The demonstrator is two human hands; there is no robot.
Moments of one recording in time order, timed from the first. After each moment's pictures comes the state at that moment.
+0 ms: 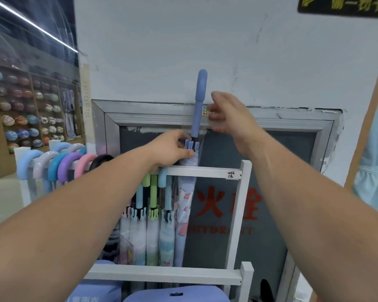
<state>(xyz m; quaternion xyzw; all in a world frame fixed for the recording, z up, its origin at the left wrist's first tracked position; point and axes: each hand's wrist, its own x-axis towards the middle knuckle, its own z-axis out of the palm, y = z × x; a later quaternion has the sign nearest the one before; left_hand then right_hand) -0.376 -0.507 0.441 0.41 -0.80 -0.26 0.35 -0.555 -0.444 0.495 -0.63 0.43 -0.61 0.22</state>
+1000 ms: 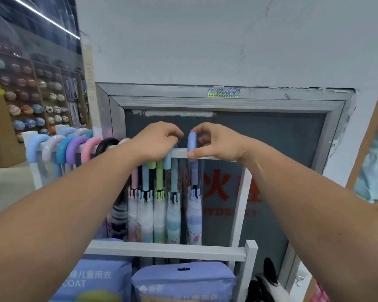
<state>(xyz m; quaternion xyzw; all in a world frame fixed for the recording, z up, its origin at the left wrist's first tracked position) -0.337 -0.471 0.429 0.46 -0.82 -0.11 0.31 -0.547 -0.450 0.432 -0.78 0.51 -0.31 0.19</state>
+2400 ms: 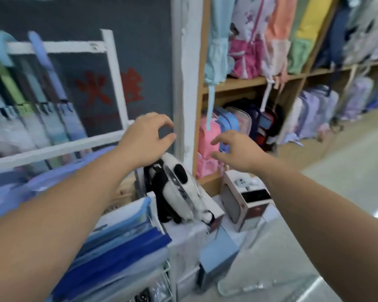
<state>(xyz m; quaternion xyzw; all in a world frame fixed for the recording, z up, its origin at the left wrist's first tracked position) -0.486 -0.260 0.252 0.21 -0.94 -0.12 0.26 -0.694 -0.092 0.221 -0.55 0.81 -0.20 0.01</state>
